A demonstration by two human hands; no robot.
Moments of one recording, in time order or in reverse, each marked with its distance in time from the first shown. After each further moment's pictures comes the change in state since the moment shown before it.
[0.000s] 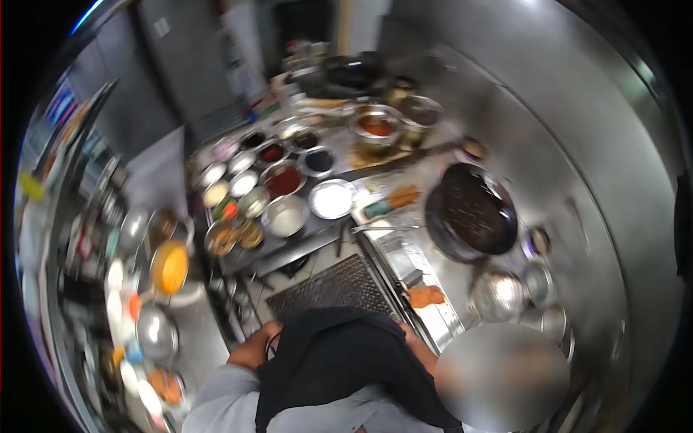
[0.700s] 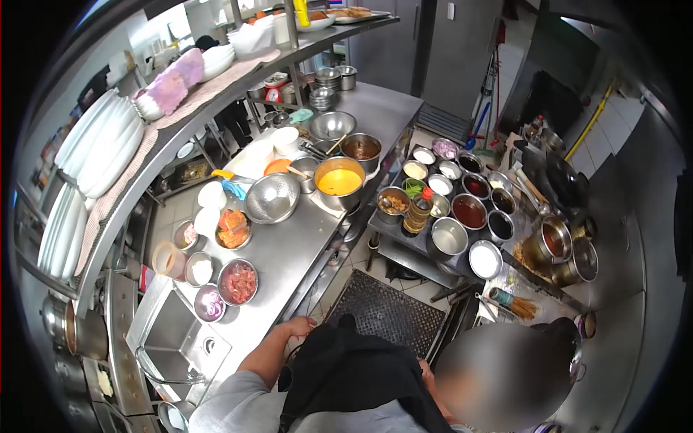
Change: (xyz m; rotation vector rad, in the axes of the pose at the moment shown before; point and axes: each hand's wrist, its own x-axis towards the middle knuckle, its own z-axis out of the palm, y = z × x) left_hand -0.209 0.073 0.191 -0.811 0.613 -0.414; right_hand 0.081 -0.028 0.046 -0.890 -0.331 0.345
